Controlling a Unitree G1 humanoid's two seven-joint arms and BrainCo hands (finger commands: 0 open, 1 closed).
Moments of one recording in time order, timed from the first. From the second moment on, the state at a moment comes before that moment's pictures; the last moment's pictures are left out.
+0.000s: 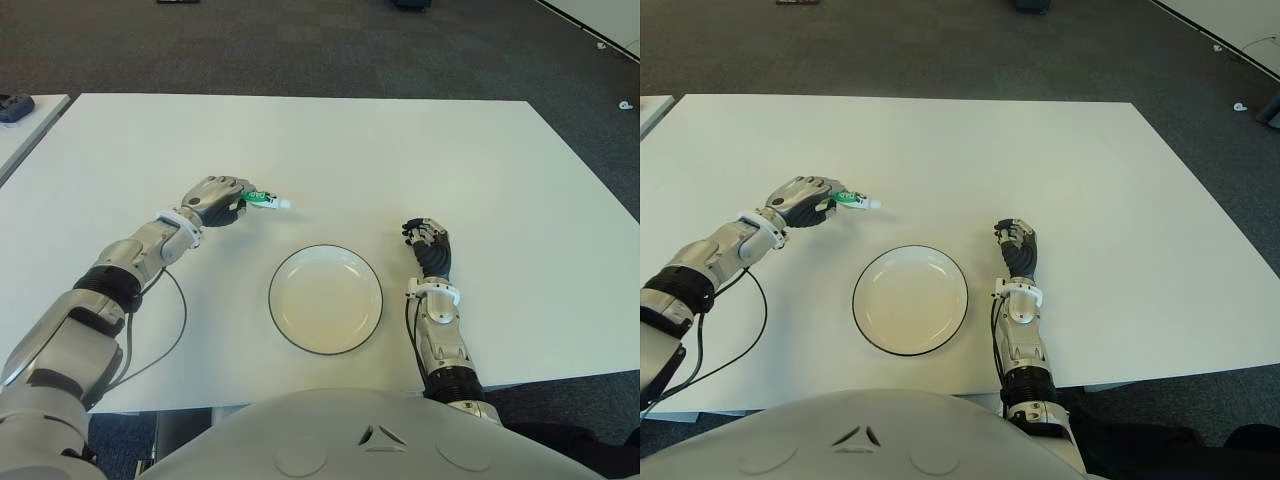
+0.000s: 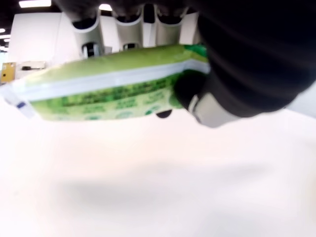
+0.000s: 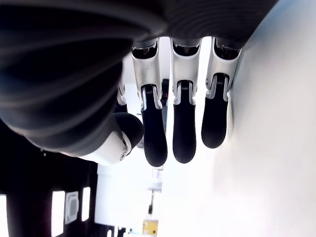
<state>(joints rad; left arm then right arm) -0.42 0.65 -0.47 0.71 0.72 -0.52 0.29 0.03 0.00 -0.07 0.38 -0.11 -0.28 -0.22</state>
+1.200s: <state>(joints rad) -0.16 0.63 -0.22 0.06 0.50 -0.49 0.04 0.02 0.00 -0.07 0.39 -0.11 -0.28 -0.22</state>
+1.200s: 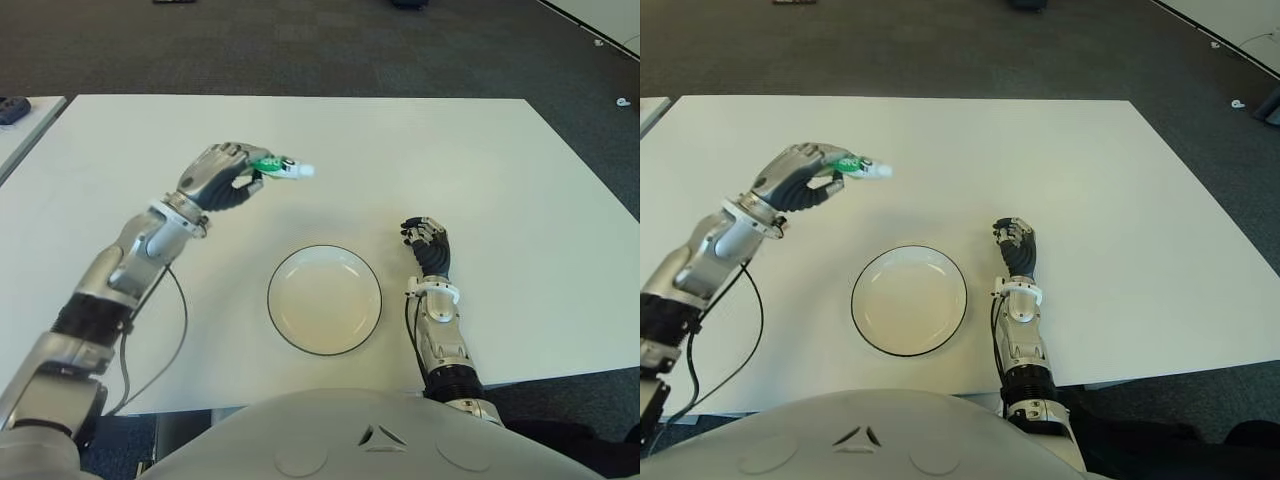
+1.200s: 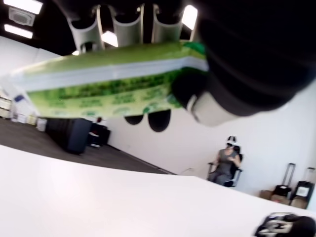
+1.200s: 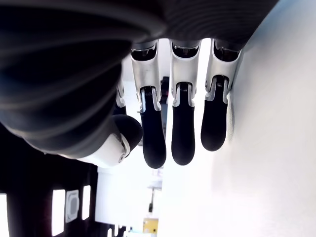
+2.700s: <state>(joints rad) -0.22 0.58 -0.53 0.26 1.04 -0.87 0.17 0.03 0.00 -0.06 0.37 -0.11 -0.28 -0.21</state>
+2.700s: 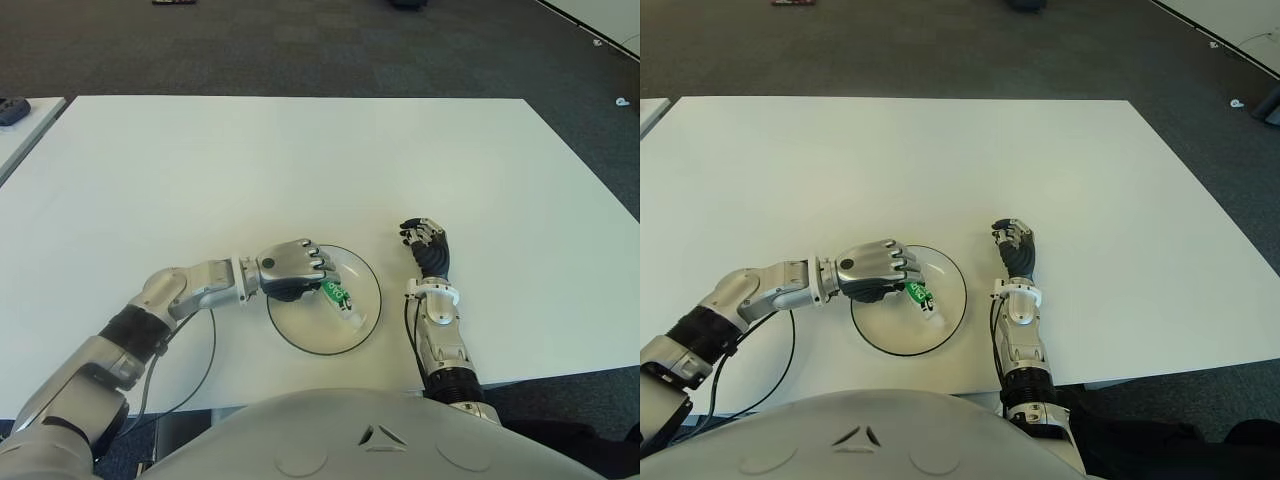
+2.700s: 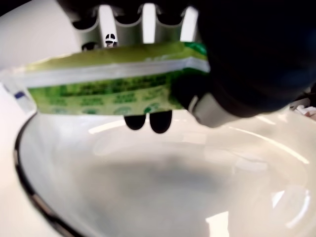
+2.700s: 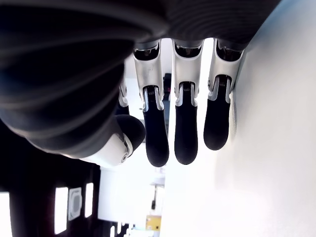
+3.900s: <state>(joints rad) -0.26 0.59 -0.59 0.33 0.94 -0.84 0.20 0.04 0.00 -0.06 0.36 -0.11 -0.28 -0.21</state>
